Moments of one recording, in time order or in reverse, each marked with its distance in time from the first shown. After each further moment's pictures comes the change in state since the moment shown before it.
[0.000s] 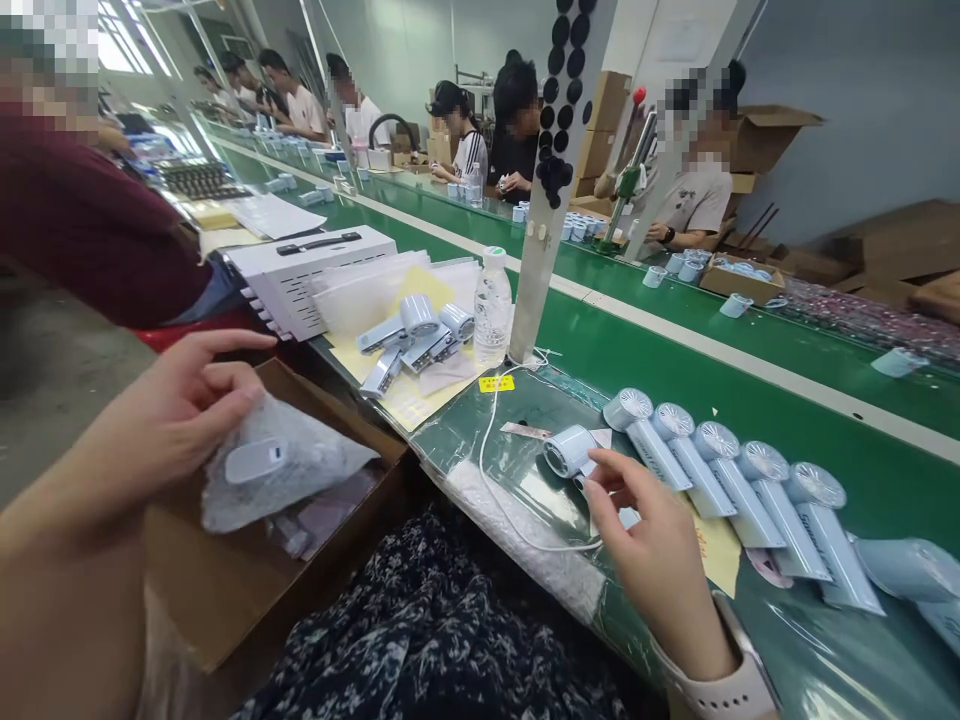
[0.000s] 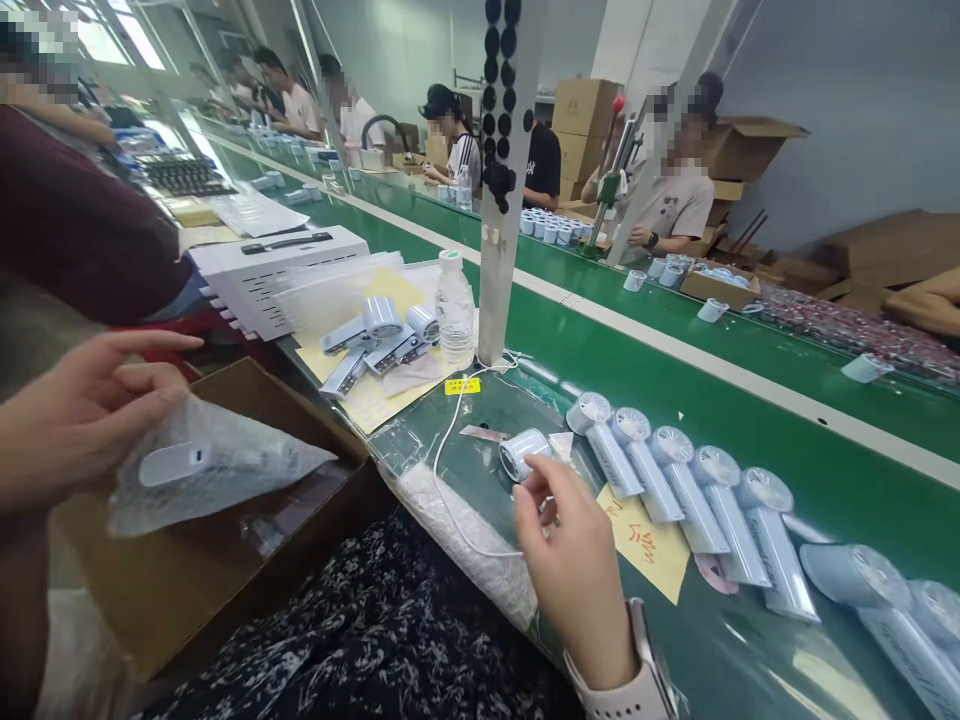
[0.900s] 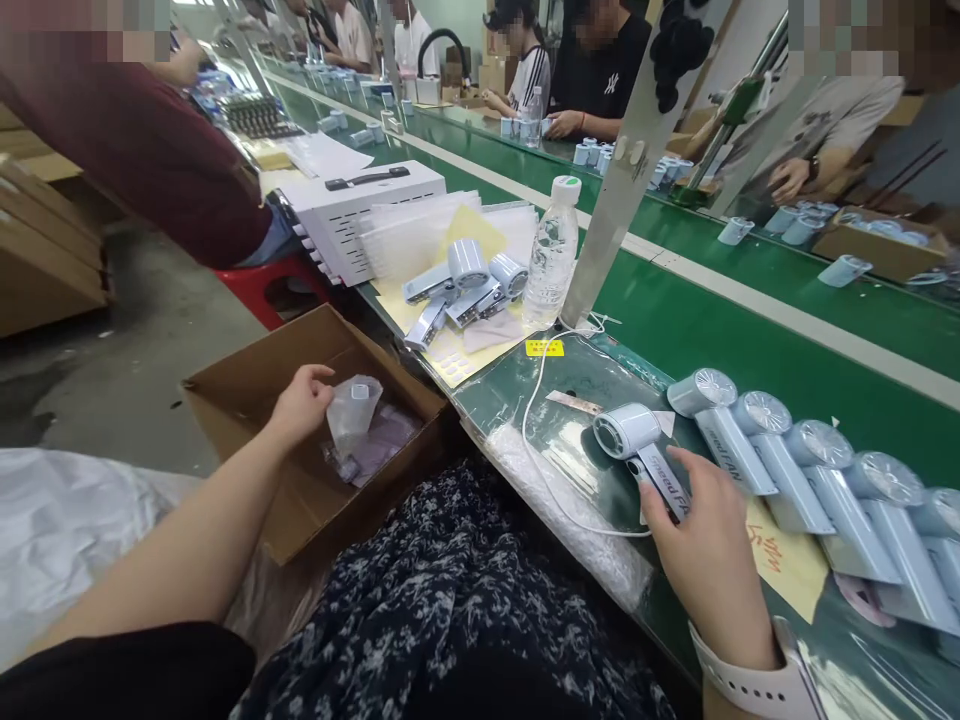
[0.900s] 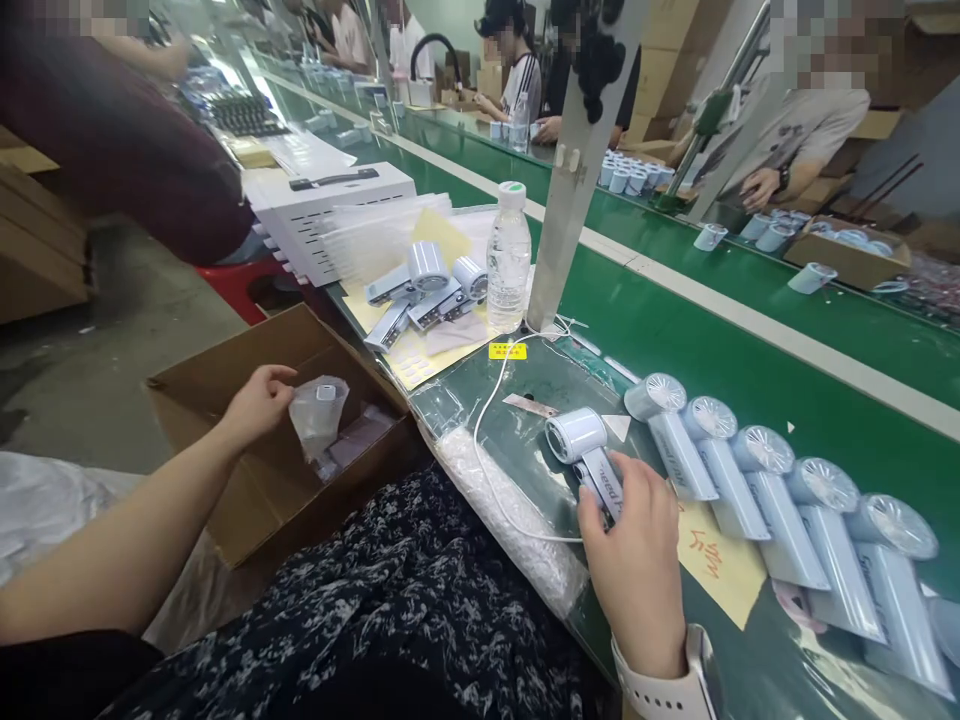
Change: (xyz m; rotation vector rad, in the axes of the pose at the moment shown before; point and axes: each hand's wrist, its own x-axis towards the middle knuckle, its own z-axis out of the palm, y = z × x) left_hand 0.013 -0.155 0.067 0.264 -0.109 -0.292; right_hand -0.008 0.064 0.017 -0.444 -0.001 -0.023
